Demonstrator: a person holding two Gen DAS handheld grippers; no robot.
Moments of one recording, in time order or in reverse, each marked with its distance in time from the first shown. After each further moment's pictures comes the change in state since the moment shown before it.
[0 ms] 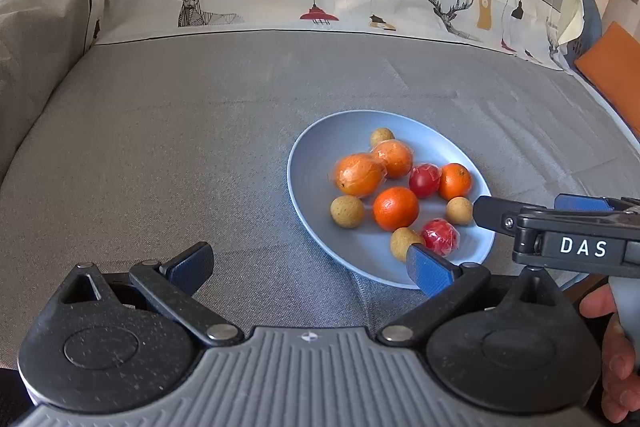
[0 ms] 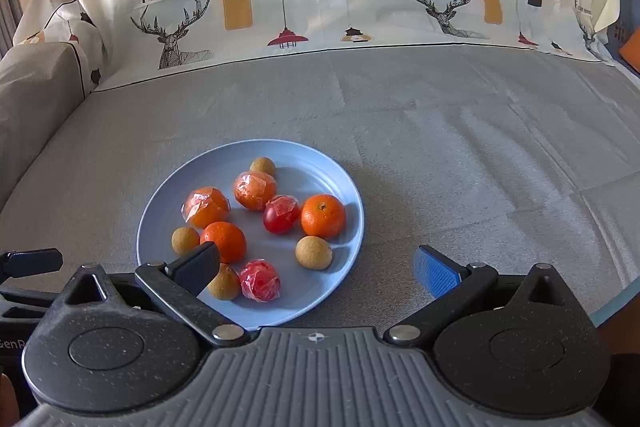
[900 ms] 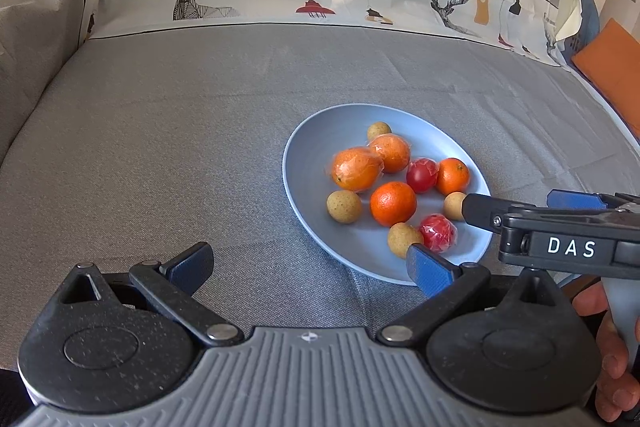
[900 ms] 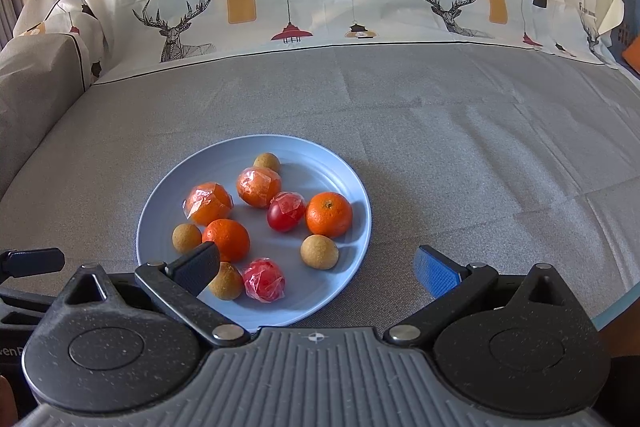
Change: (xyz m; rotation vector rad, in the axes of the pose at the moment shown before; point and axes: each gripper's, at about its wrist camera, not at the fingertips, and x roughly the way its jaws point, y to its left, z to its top) left arm 0.003 -0.004 -0.001 0.000 0.022 -0.011; right arm 0.005 0.004 0.000 -0.012 0.010 -0.003
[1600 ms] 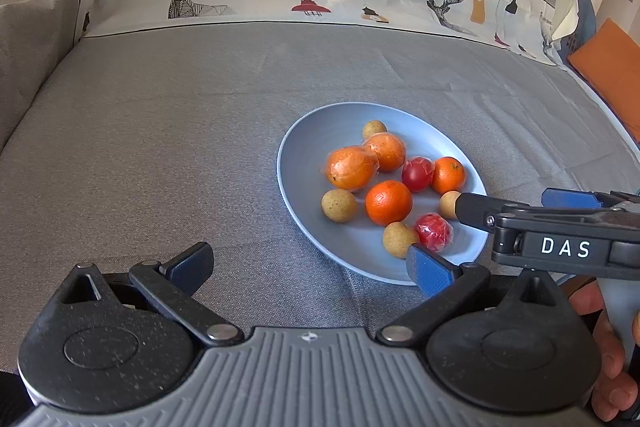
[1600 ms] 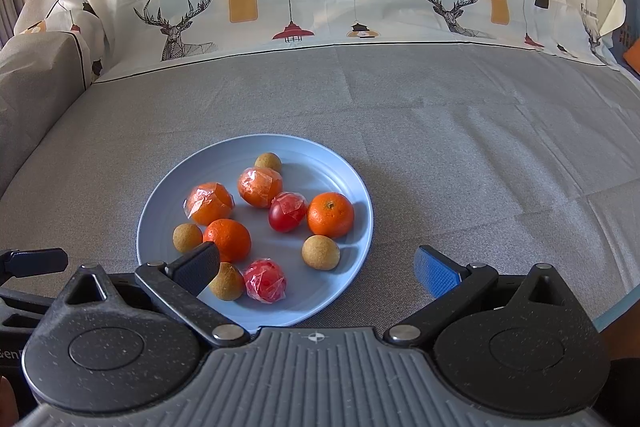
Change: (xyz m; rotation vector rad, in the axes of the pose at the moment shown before) left arm 0.002 -0.003 -0.001 0.003 0.005 -0.014; right arm 0.000 0.001 0.000 0.000 0.000 -0.001
